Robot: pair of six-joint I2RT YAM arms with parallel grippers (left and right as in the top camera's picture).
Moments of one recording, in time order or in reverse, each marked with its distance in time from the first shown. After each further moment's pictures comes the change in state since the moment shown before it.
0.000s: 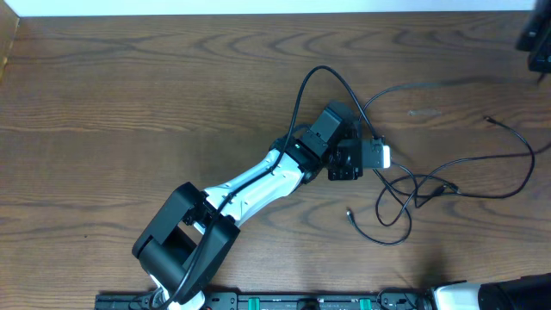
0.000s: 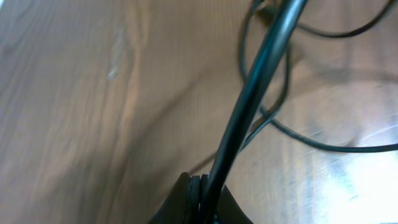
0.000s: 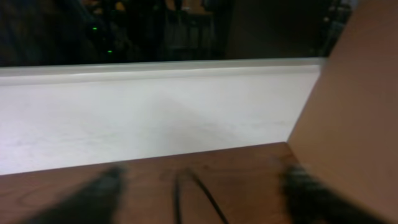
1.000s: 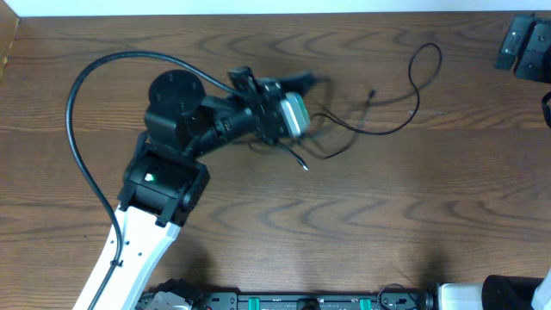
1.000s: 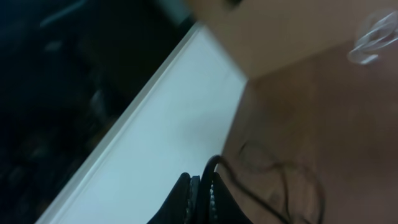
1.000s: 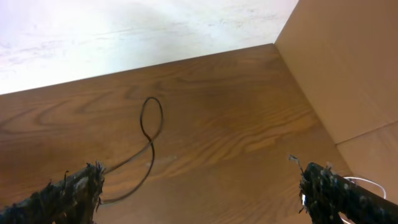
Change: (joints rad) left arm 0.340 -0.671 0.039 0.021 0.276 -0.016; right arm -0.237 0.002 -0.363 -0.053 -0.144 0.063
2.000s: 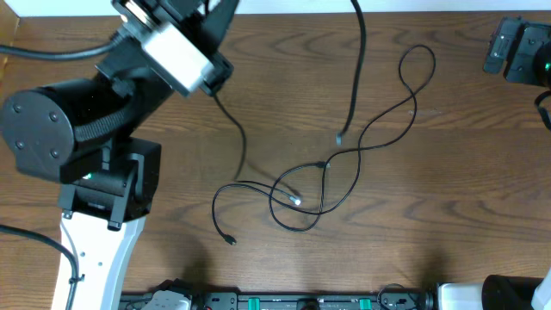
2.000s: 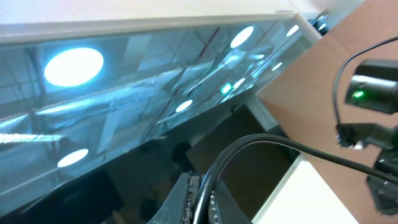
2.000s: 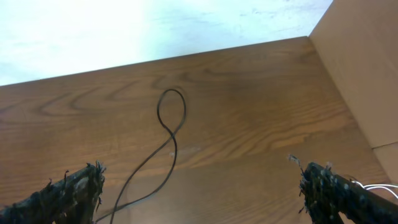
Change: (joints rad) left arm 0.153 0.066 0.398 0.438 -0.045 -0.493; right arm 0.000 0.000 -0.004 -0.019 -0.116 0.004
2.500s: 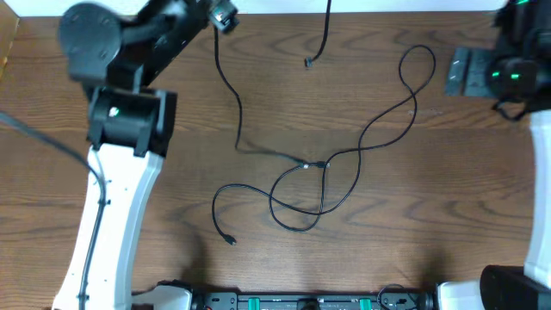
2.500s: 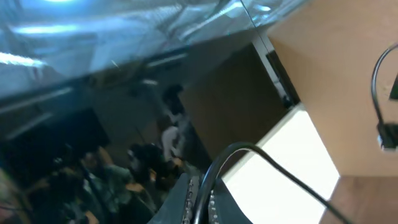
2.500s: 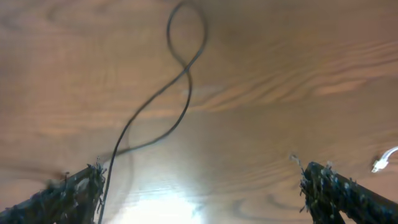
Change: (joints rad) left arm 0.077 0.202 0.009 -0.049 0.012 -0.031; right arm 0.039 0.047 -0.332 0.037 -0.075 0.003
